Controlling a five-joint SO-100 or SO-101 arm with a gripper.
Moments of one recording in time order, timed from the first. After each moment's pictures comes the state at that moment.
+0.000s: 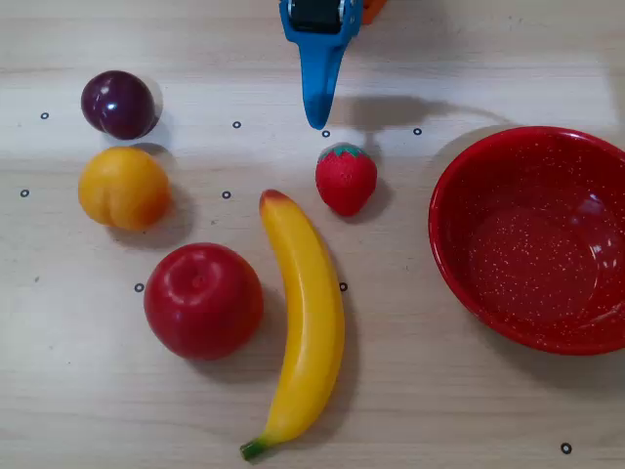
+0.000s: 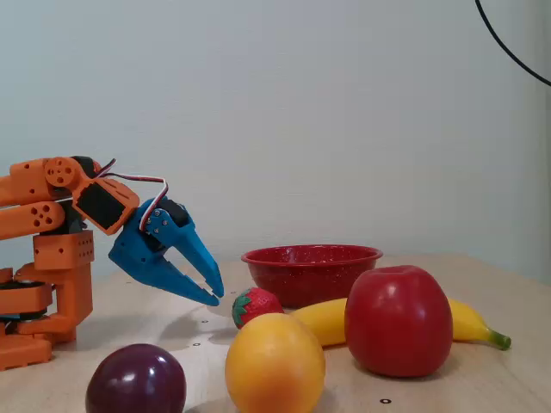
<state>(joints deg) -4.7 184.1 178.2 50.5 -1.8</state>
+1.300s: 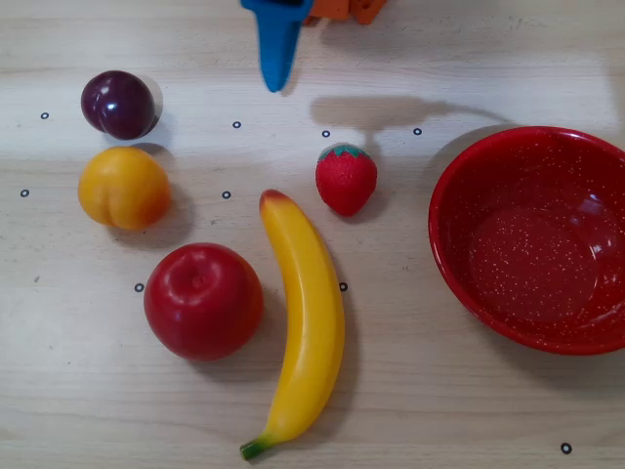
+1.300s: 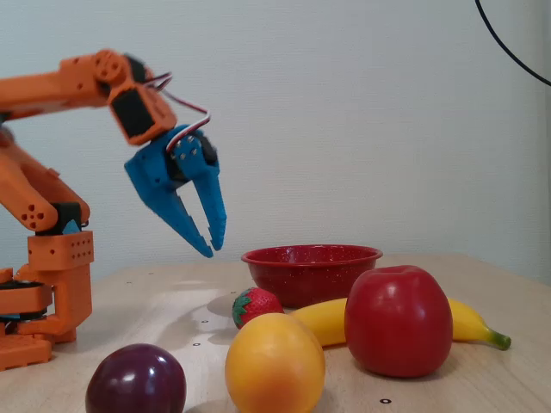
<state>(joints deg) -14.3 129.1 122.3 70.4 8.0</state>
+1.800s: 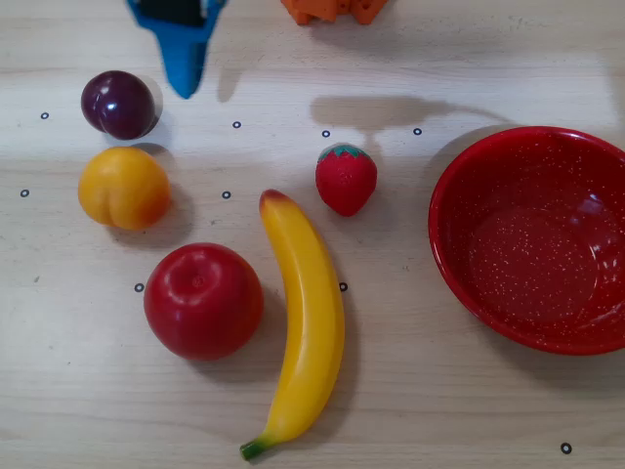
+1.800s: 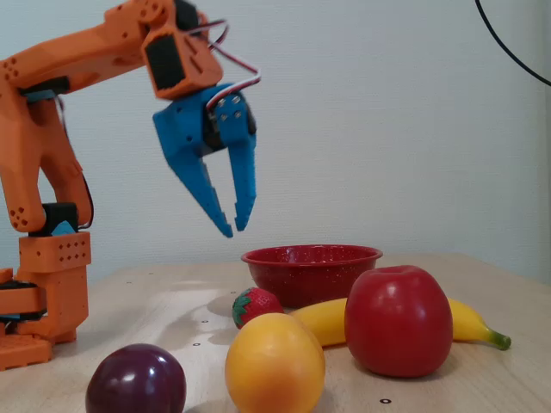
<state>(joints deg) -26.6 97.0 83.8 85.1 25.3</state>
